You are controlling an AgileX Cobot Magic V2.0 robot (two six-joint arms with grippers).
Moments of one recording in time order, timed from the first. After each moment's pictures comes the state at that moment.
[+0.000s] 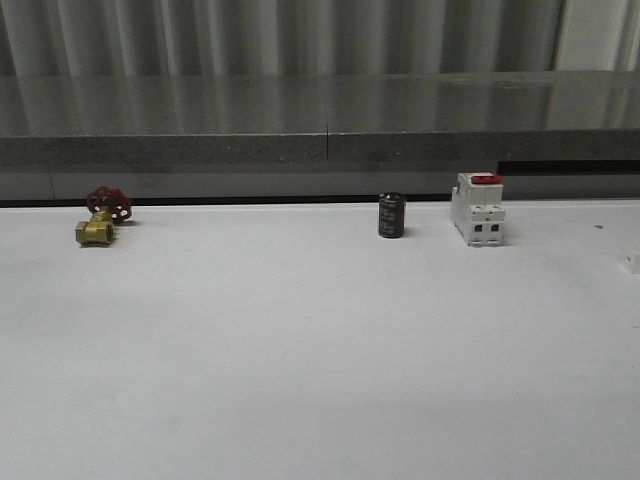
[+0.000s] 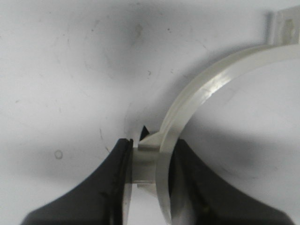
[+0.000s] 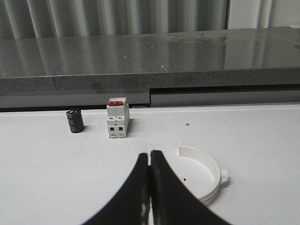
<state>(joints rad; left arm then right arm) 0.31 2.05 -1.46 -0.09 0.92 0.23 0.04 -0.01 0.03 -0.07 0.07 0.14</state>
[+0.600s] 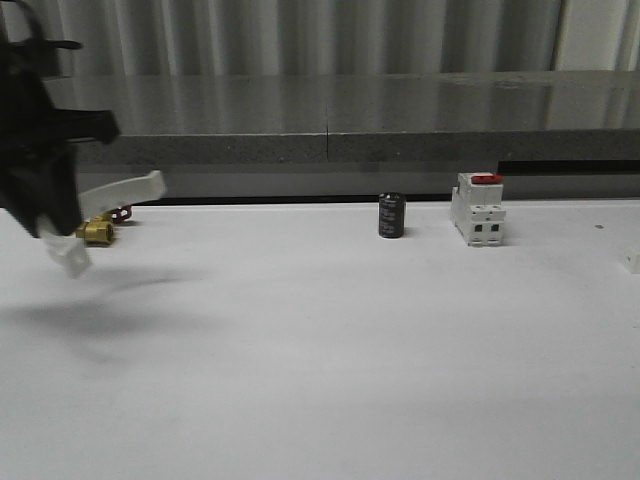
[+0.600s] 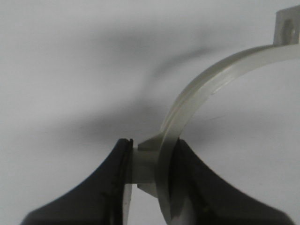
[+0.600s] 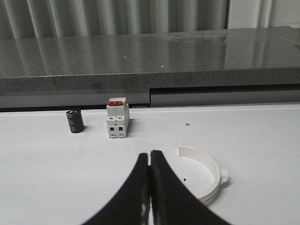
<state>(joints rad) -0.24 1.84 -1.37 -0.13 0.95 -0.05 0.04 -0.01 0.03 -0.07 0.07 0.14</state>
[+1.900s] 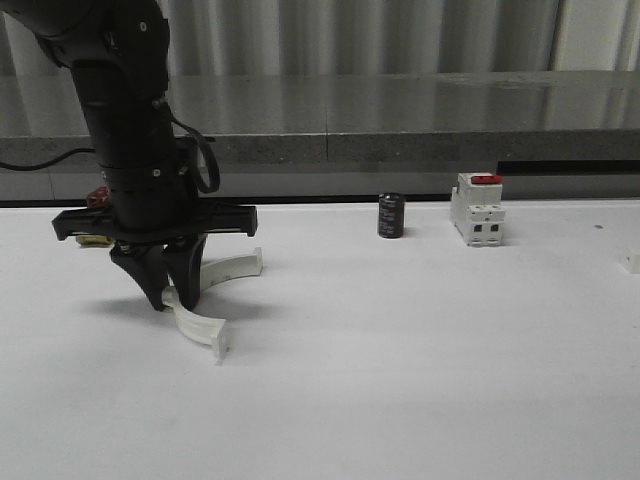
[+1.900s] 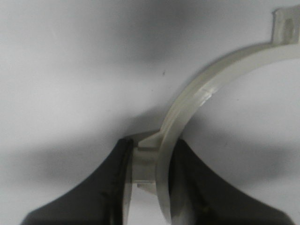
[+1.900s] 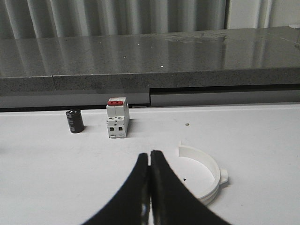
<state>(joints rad) -0.45 2.10 -1.50 -0.01 0.89 -0.37 0.04 -0.01 0.03 -0.07 0.07 0.14</state>
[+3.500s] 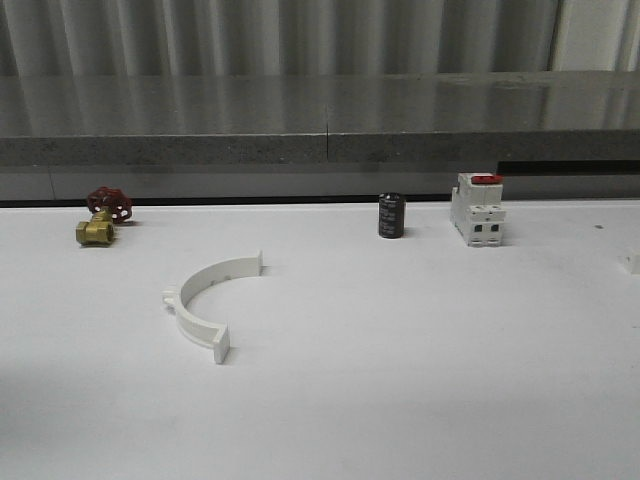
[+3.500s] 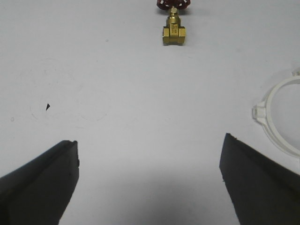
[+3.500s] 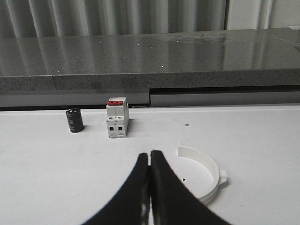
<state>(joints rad) -0.05 1.13 -0.95 -0.02 0.76 -0.04 0.04 -0.01 0.03 -0.07 0.07 0.13</state>
